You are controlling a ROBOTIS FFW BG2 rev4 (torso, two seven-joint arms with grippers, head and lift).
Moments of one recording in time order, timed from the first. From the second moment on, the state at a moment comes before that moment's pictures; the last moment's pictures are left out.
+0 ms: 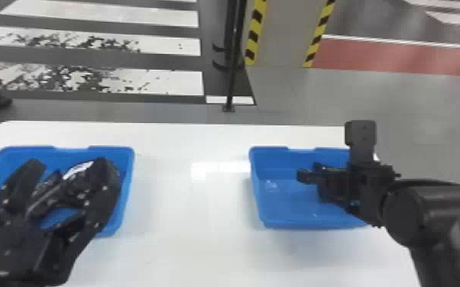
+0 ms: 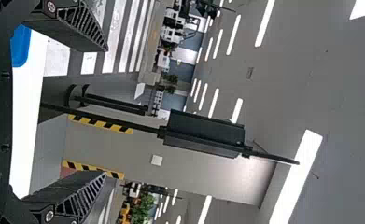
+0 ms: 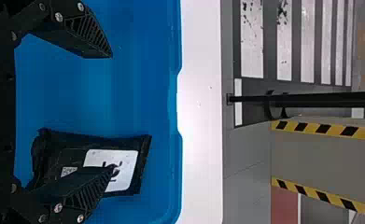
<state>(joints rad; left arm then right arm) 0.70 0.07 -0.08 -2.31 0.23 -0.16 -0.08 -0.07 -0.25 -0.07 -1.92 -0.35 1.15 -0.15</state>
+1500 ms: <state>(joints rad) 0.69 0.06 -0.07 -2.27 0.24 -0.20 -0.11 -0.08 -0.25 -0.14 -1.73 -0.36 1.10 -0.16</state>
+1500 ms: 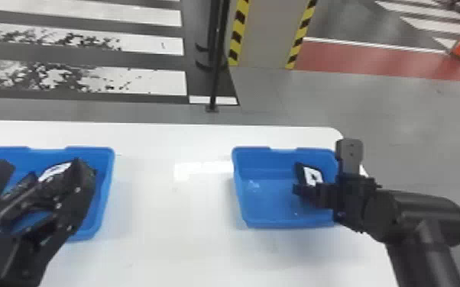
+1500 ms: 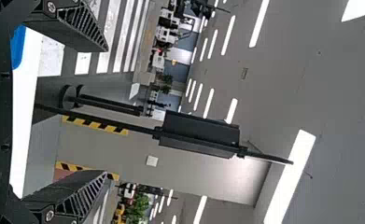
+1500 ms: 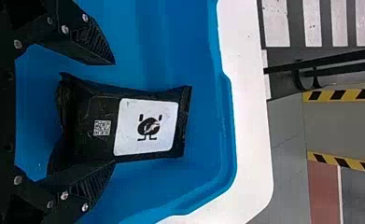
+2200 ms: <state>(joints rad) 0.68 0.06 -0.07 -2.24 0.26 -0.21 -0.12 -0.05 -0.25 -0.14 -1.75 -0.35 1.04 -0.16</state>
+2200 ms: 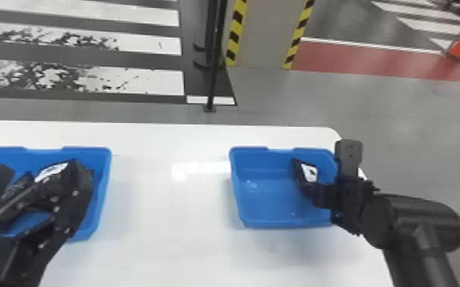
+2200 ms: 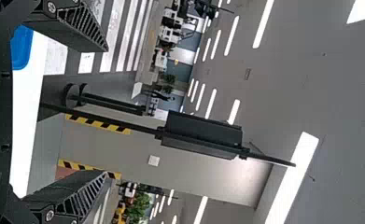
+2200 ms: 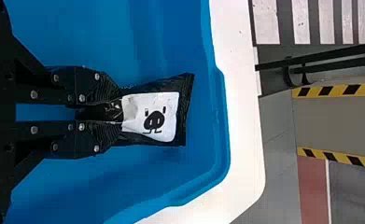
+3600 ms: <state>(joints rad) 0.54 0.06 -0.08 -2.20 0.31 0.00 -0.20 0.16 -0.31 0.34 -1.94 -0.81 0.30 0.35</state>
